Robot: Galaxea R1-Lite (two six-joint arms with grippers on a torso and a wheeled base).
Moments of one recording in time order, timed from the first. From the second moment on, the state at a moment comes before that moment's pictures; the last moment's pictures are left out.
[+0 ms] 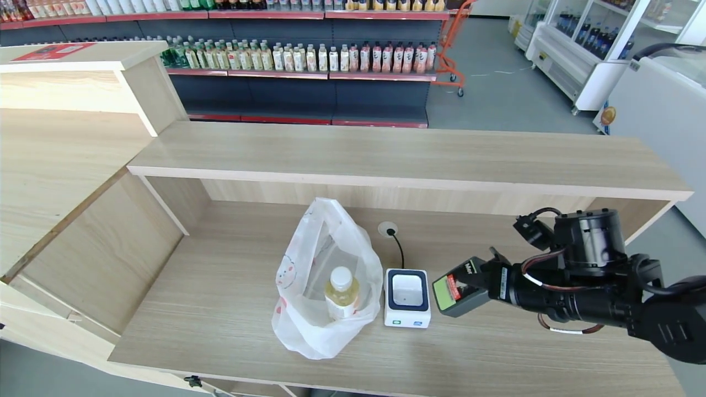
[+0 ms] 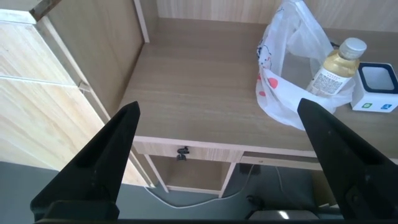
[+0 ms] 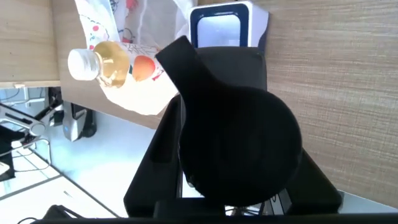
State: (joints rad) left arm 0.00 0.00 0.00 0.00 -0.01 0.00; right arm 0.36 1.73 -0.63 -0.55 0.24 0.48
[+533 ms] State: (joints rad) left arm 0.00 0.00 0.00 0.00 -0.01 0.00; right arm 0.44 1.92 -0.78 -0.55 0.20 0.42
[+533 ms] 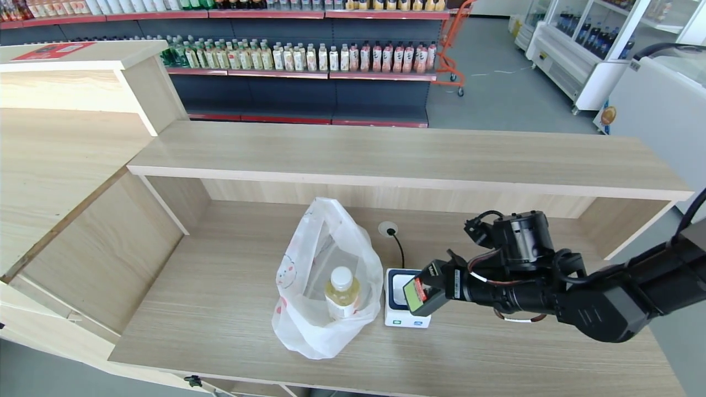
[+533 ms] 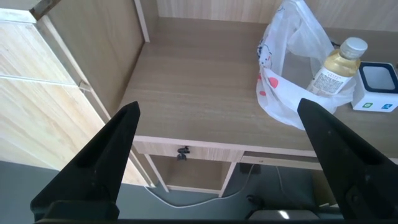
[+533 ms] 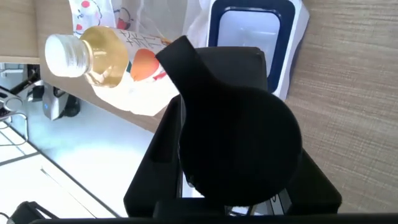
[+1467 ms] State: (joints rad) left arm 0.00 0.00 0.00 0.00 -0.01 0.00; right arm 0.45 2.12 -0.91 -0.61 0.19 0.32
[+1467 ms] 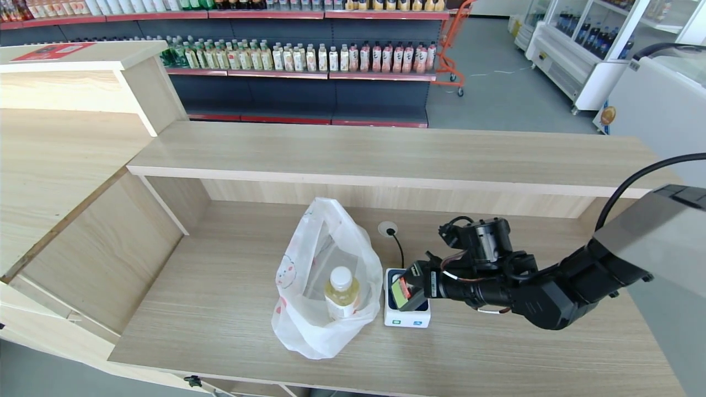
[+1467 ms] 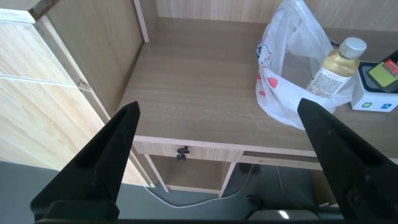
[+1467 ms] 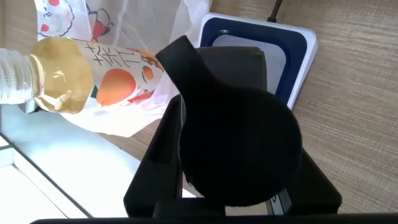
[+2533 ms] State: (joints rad) left arm 0.00 0.00 0.00 0.00 -0.01 0.00; right arm 0.46 1.98 -0.97 -0.61 0.20 0.28
